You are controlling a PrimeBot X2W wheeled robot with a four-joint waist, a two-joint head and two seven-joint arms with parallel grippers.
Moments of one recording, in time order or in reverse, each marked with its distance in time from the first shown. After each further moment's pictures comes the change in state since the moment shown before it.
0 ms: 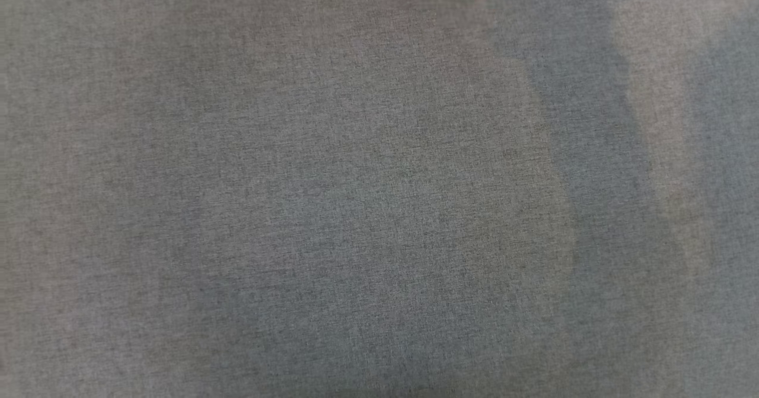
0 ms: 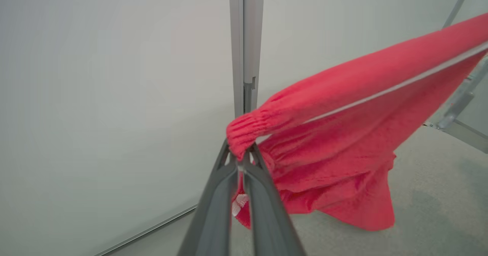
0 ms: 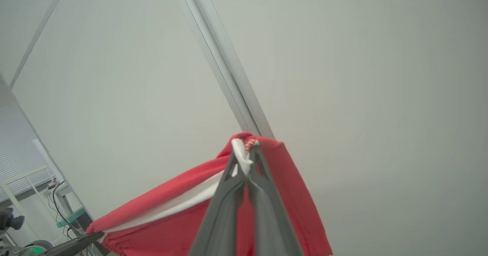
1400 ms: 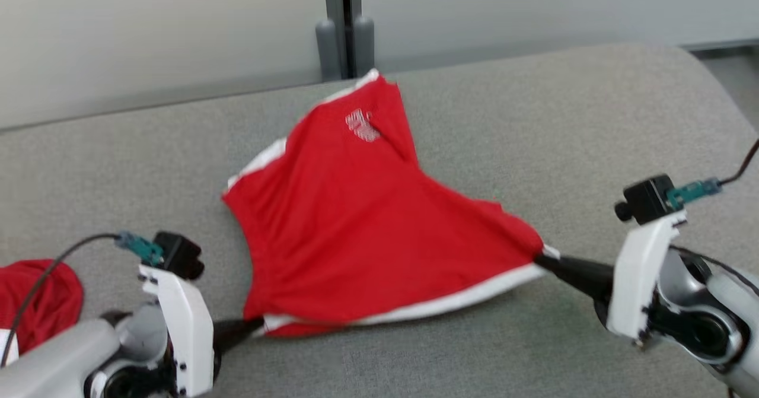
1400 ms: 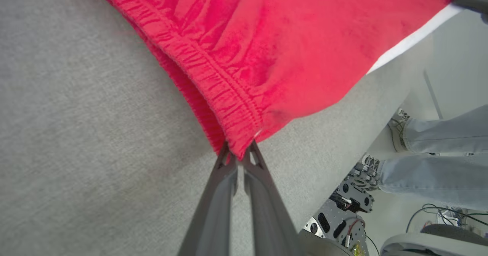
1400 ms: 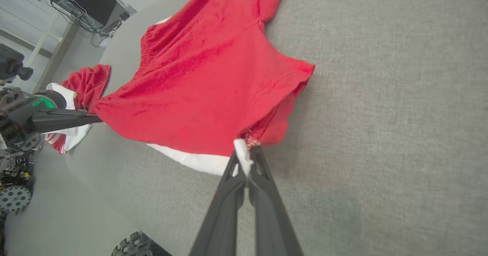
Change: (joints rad) left arm 0.894 0.256 -0.534 -0.383 -0.569 0.069 -0.027; right arm 0.802 -0.417 0.634 -0.315 0.372 0.000 0.347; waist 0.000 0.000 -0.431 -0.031
